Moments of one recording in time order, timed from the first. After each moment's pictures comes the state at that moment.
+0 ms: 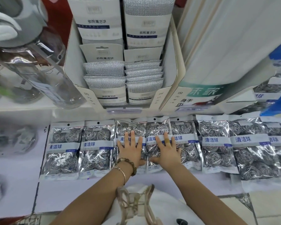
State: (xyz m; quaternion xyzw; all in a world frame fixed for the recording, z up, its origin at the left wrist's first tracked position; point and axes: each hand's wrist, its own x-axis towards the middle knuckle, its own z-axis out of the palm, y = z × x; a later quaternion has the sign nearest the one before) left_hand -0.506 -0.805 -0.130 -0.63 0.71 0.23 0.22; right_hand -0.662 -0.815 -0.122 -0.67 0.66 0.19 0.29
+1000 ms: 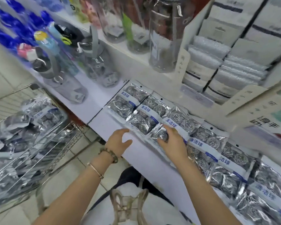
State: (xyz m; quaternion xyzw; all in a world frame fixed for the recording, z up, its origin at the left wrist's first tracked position) left_hand -0.430 -0.637 -0.076 -0.89 0.28 0.32 -0.20; right_hand -0.582 -0.789 -0.082 -0.83 0.40 0.02 0.39
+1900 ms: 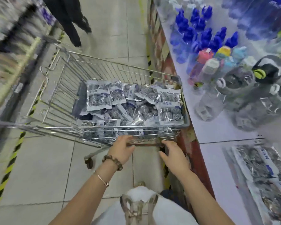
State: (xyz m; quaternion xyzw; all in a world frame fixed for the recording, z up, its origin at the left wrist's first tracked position) left_hand -0.312 -0.229 -0.065 -0.92 -0.08 0.17 -0.34; right_hand -0.323 -0.441 -0.075 -0.93 0.00 0.17 0.32
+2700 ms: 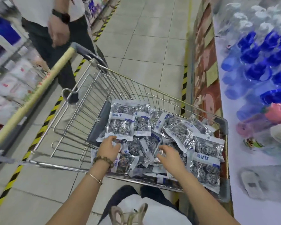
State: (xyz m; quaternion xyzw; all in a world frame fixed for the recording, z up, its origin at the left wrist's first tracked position) left_hand -0.127 -0.094 -0.093 -0.86 -0.36 0.12 -0.35; right_hand -0.073 -0.322 -0.098 -0.90 -0.09 0.30 0.32
